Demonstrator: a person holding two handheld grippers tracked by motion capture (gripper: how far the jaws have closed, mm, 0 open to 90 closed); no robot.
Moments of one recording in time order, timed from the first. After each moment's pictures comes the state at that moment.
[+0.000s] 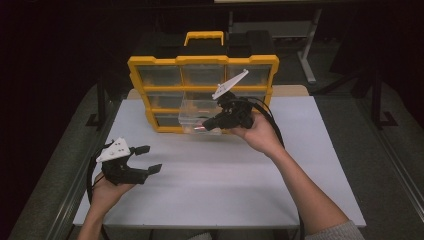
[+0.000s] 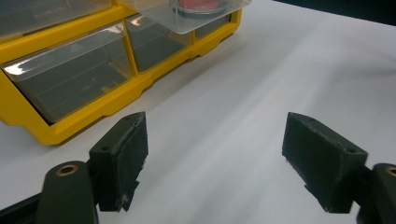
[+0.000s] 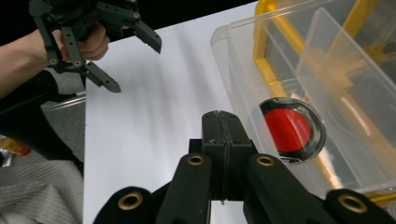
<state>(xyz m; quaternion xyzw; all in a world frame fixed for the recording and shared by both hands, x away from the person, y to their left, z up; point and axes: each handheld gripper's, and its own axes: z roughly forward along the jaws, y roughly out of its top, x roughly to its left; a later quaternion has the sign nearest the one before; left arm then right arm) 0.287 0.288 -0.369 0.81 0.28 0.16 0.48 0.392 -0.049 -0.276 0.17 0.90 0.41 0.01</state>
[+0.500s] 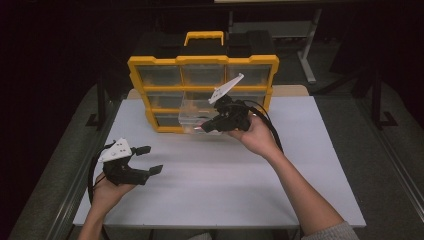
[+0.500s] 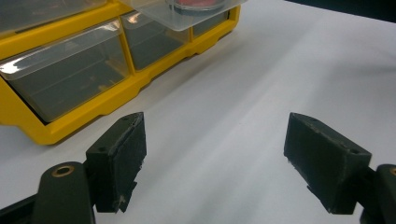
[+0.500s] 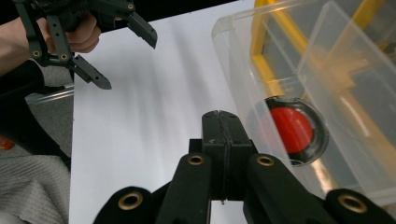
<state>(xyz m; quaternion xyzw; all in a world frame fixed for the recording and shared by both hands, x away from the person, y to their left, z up) 0.286 0.285 -0.370 0.82 0.28 0.15 0.48 0.389 -0.041 -0.285 0.16 0.90 0.40 0.02</state>
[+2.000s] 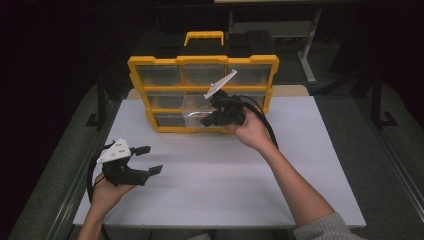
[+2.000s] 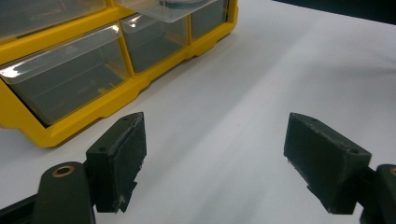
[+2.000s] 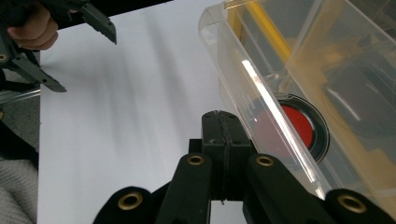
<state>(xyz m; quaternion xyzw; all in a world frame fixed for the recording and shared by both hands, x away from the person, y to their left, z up) 0.284 0.286 -0.368 0.82 0.27 0.16 0.48 0.411 -0.032 -0.288 0.18 0.91 0.38 0.04</state>
